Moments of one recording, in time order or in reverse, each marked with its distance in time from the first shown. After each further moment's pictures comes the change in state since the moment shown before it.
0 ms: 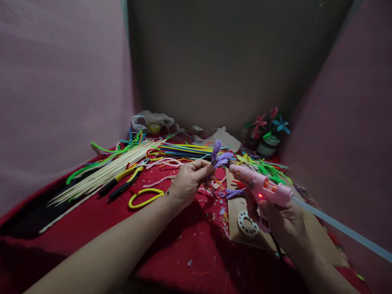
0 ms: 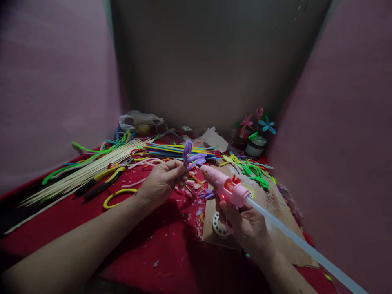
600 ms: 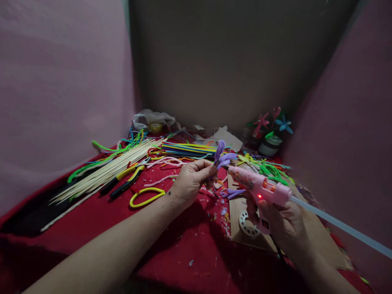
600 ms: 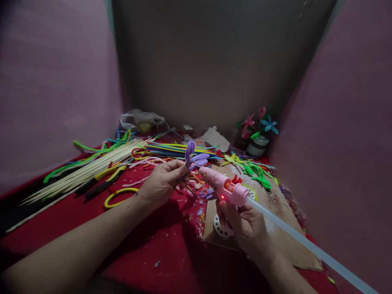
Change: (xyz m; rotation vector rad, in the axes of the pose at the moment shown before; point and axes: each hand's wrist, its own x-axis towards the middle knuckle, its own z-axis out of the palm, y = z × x) left_hand -0.001 -0.003 -0.002 0.024 -0.023 0.009; right_hand -0.001 0.016 -0.004 -0.010 -0.028 0.041
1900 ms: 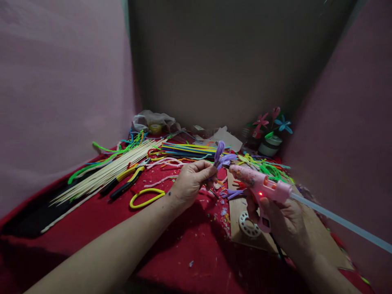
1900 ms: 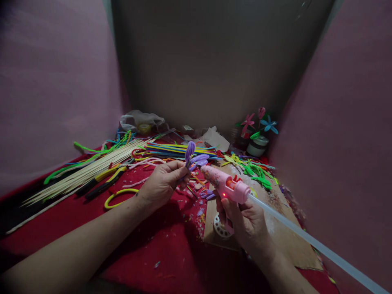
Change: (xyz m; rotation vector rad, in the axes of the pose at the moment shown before) left_hand 0.000 0.002 0.001 0.004 -0.007 -0.005; right_hand 0.003 -0.004 0.002 -0.067 0.056 -0.126
